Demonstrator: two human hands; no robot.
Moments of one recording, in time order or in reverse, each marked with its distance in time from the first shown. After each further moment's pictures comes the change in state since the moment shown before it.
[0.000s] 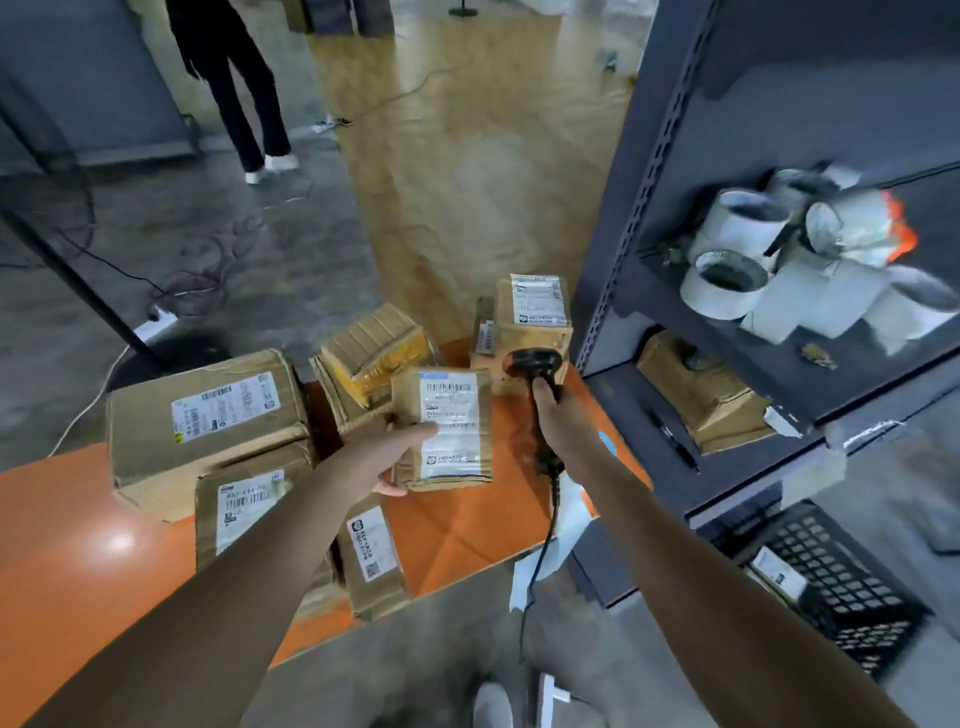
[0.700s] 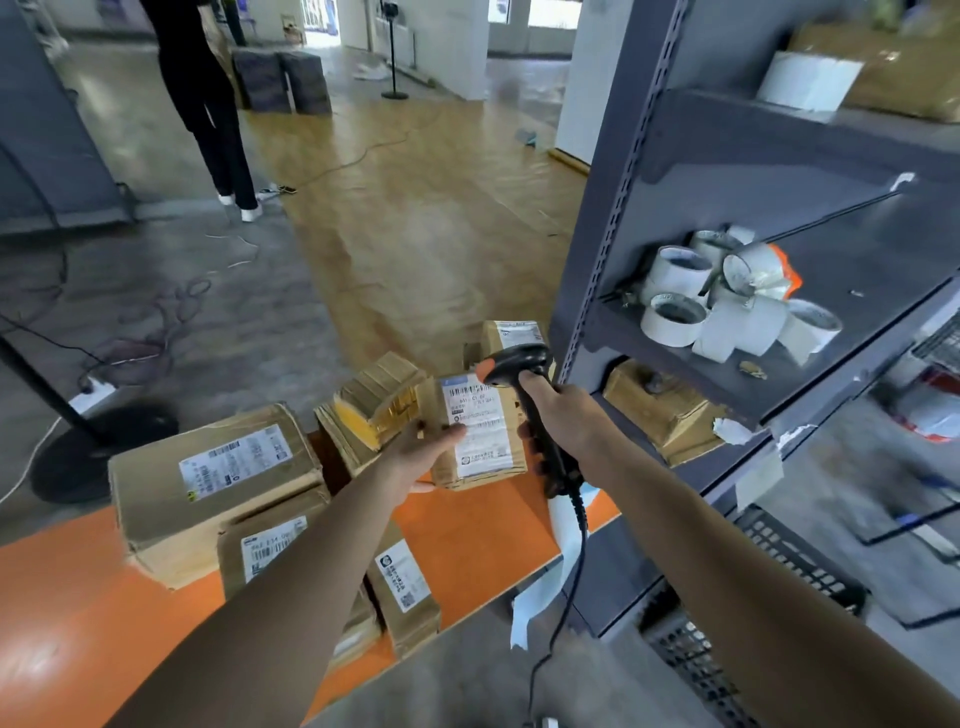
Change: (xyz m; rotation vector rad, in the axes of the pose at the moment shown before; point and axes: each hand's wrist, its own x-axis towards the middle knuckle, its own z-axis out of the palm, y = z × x) left_hand -0.008 0.026 -0.009 -0.001 -0.116 0.158; right_hand -0.107 -0.096 -0.007 0.241 -0.042 0.056
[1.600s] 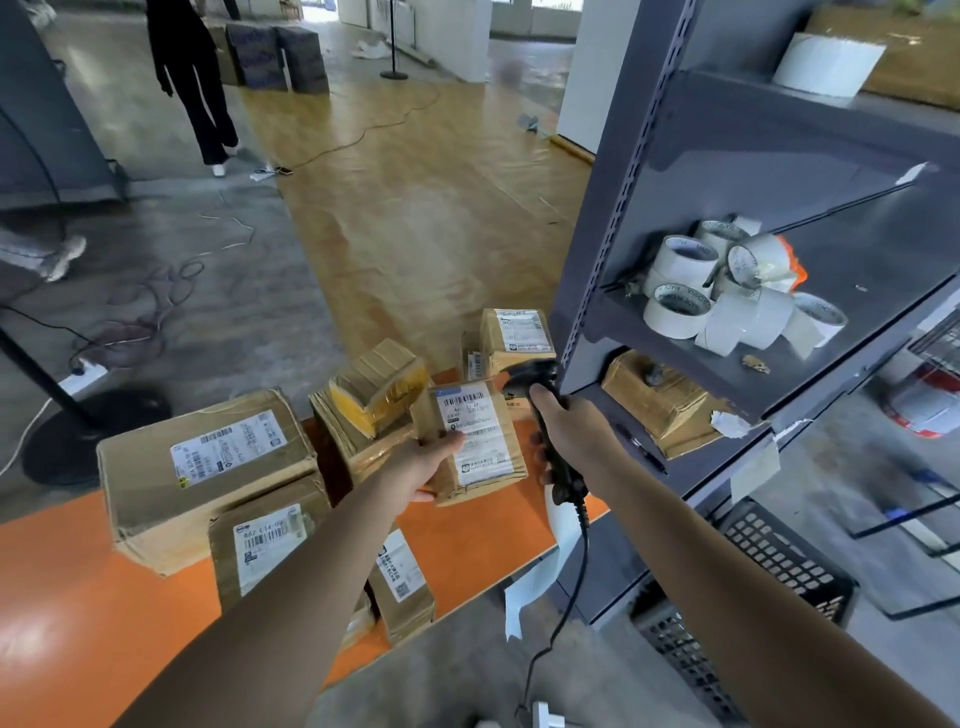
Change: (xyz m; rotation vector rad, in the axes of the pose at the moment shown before) left_hand 0.010 -0.027 0.011 0.037 0.005 -0.085; right_hand 0.019 0.034 -0.005 -0.126 0.061 -0.011
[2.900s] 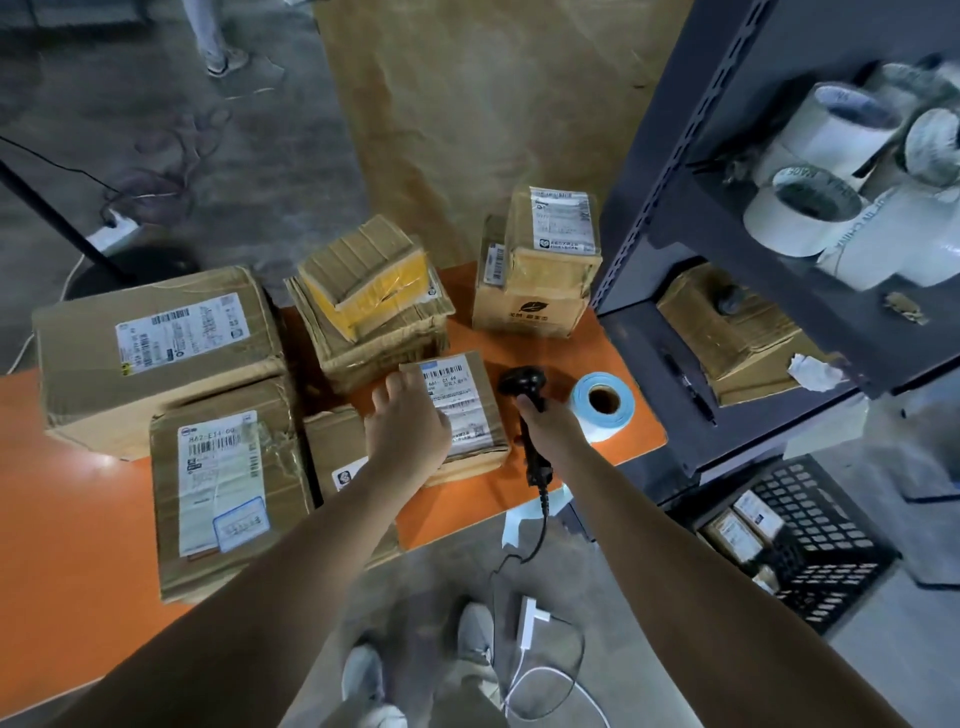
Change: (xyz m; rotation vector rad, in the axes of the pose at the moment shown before) left_hand 0.018 -0.043 0.052 0.860 0.492 0.168; right_hand 0.131 0.151 0.051 -0.253 -0.152 0.169
